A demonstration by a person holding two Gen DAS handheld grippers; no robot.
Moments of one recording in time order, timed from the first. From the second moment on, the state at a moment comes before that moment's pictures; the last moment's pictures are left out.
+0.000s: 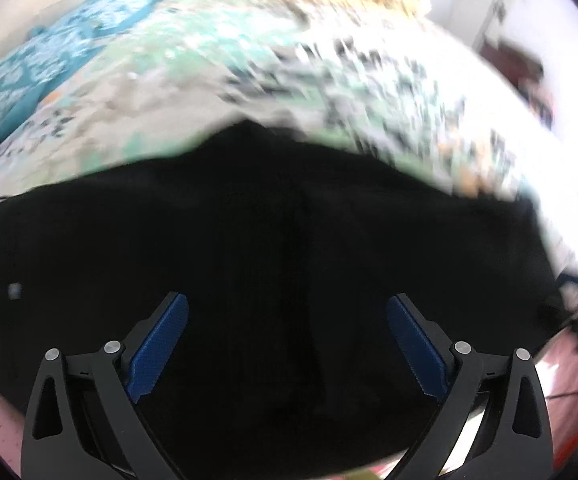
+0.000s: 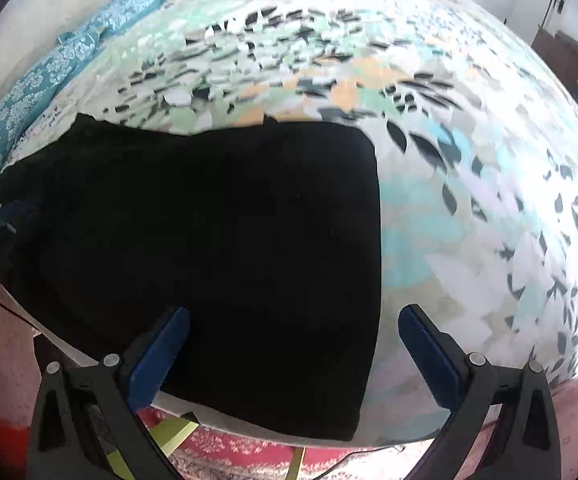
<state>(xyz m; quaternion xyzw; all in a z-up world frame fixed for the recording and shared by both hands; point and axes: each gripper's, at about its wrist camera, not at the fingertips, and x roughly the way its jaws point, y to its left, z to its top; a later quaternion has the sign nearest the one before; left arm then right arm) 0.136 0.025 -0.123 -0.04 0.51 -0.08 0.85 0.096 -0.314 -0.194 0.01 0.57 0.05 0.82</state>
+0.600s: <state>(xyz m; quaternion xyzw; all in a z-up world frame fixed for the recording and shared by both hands) 0.189 0.283 -0.153 -0.16 0.62 0.07 0.76 0.105 -0.296 -0.187 -0.02 0.54 0.07 0.84</state>
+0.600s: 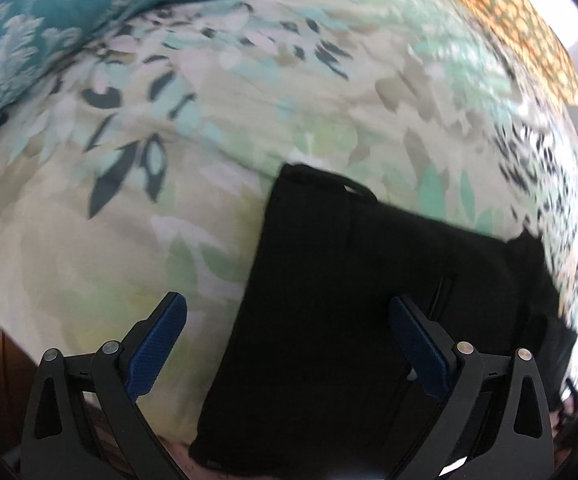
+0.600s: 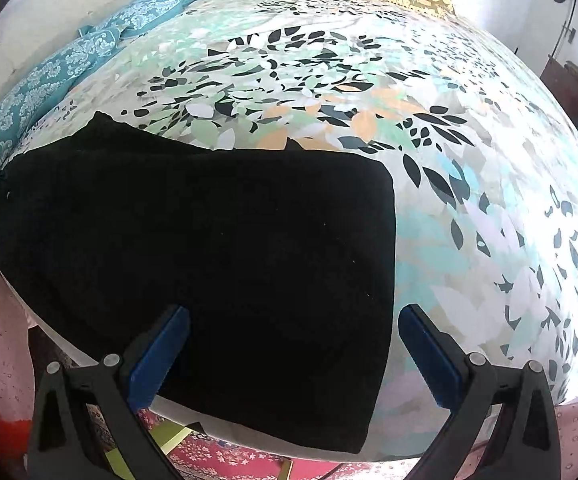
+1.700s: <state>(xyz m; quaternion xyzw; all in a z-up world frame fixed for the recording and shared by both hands) 0.154 -0.099 -0.088 -0.10 0.58 -0.27 0.76 0.096 -0.371 -0.149 0.18 0.44 0.06 0.88</state>
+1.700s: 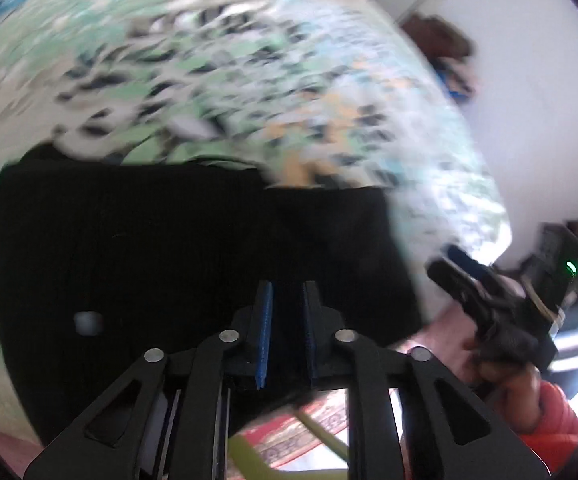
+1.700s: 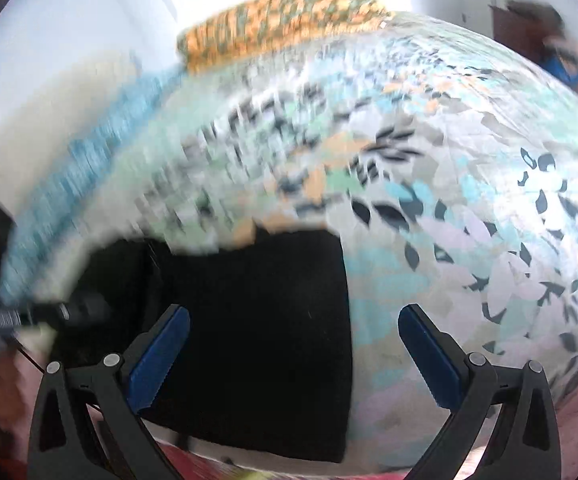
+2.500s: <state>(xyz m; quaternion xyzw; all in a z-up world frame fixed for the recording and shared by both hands) 0.131 0.103 -0.125 -0.15 0.47 0.02 0.87 0.129 -0.195 -0.195 0.12 0.52 0.41 0.74</state>
